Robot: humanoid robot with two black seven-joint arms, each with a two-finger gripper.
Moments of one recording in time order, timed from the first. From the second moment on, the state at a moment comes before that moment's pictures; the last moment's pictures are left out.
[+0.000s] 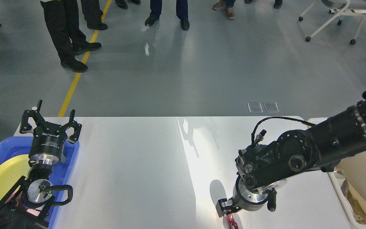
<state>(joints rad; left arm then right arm) -0.28 0.19 -1.35 -0.84 0.21 -0.44 -0.40 1.53 -0.10 -0.77 1.67 -0.38 0.09 -0.62</state>
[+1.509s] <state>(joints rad) -0.28 0.19 -1.35 -0.84 0.21 -0.44 -0.40 1.25 0.00 -0.78 1.40 -0.40 0.03 -0.61</state>
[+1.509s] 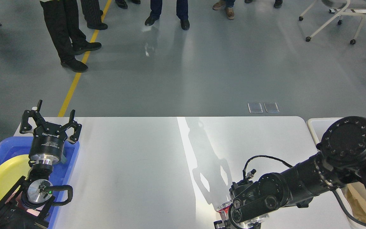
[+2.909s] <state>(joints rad) -0.28 0.19 -1.35 -0.84 0.21 -0.44 -0.40 1.65 -0.16 -0.86 1.52 -0.02 0.25 -0.55</state>
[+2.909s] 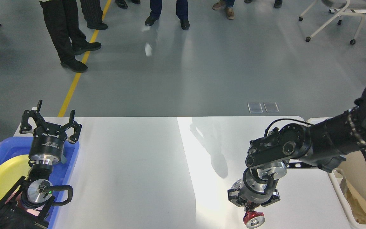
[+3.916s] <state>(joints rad) -0.28 0.19 -1.35 -0.84 0.21 -0.44 -0.40 2.19 -0.35 -1.39 1.61 0.07 0.54 -0.09</state>
